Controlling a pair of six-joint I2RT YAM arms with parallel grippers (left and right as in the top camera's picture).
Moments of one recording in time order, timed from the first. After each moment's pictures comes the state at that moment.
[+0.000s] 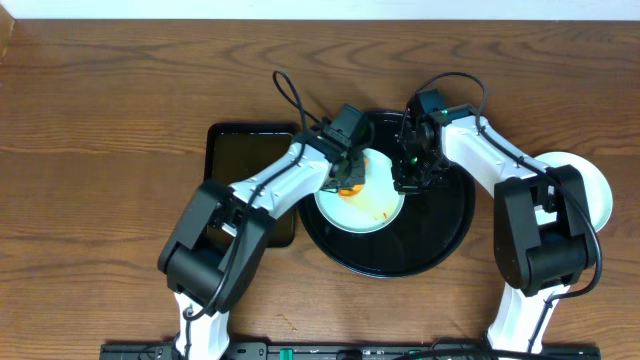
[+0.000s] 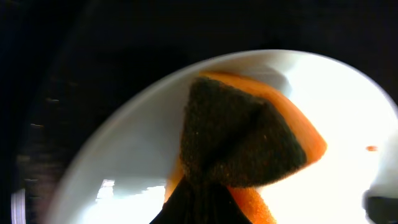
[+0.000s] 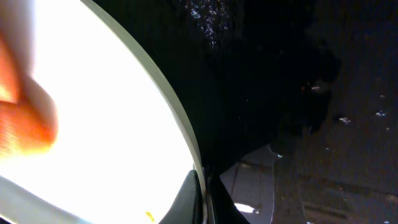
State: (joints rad) left arm -0.58 2.00 1.31 -0.55 0.06 -0.61; right arm 0.29 2.02 1.35 -0.92 -0.26 0.23
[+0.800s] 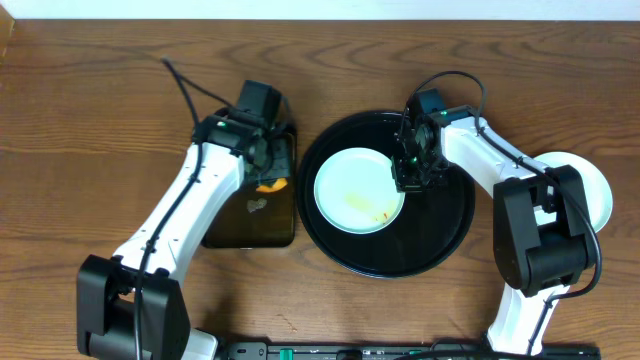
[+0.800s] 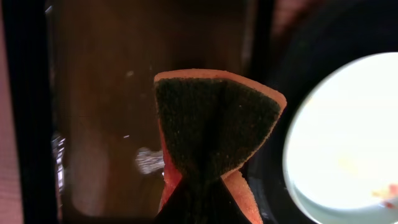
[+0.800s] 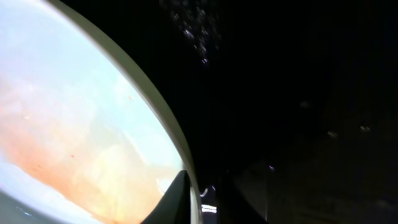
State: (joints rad) left arm -0.30 1.63 1.25 -0.92 -0.01 -0.39; right arm 0.29 2.02 1.34 -0.87 -0.24 0.22
